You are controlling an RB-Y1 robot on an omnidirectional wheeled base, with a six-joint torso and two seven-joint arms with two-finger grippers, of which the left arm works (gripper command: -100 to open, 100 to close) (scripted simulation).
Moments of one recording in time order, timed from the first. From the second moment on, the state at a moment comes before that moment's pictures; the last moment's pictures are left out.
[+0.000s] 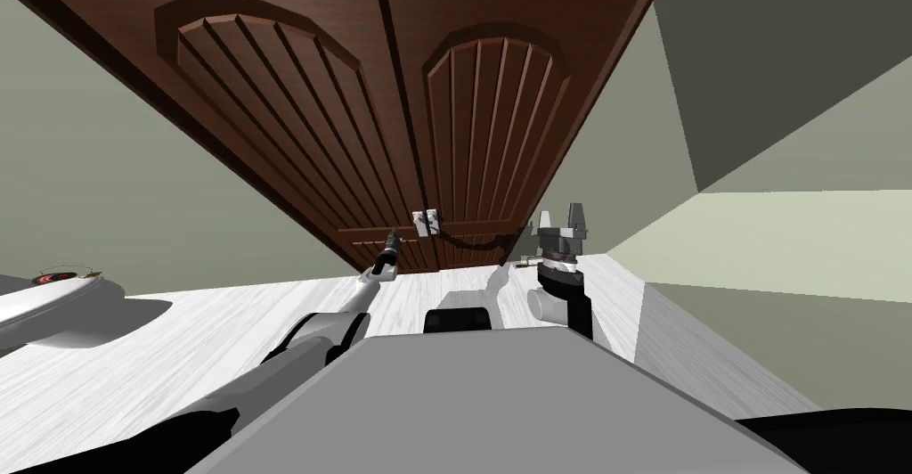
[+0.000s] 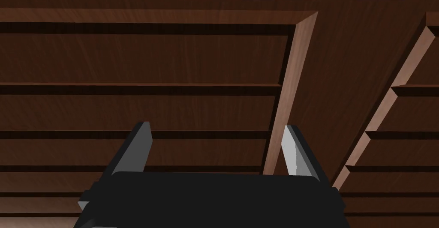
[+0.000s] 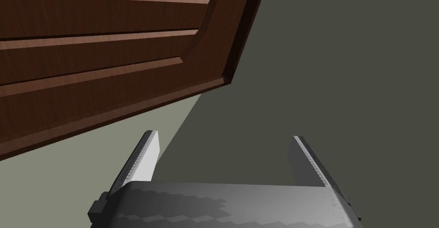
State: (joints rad) arm -0.37 0.35 0.02 -0.65 0.16 -0.50 0.18
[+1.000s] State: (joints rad) arm -0.36 0.38 0.04 -0.61 0.17 -0.50 0.18
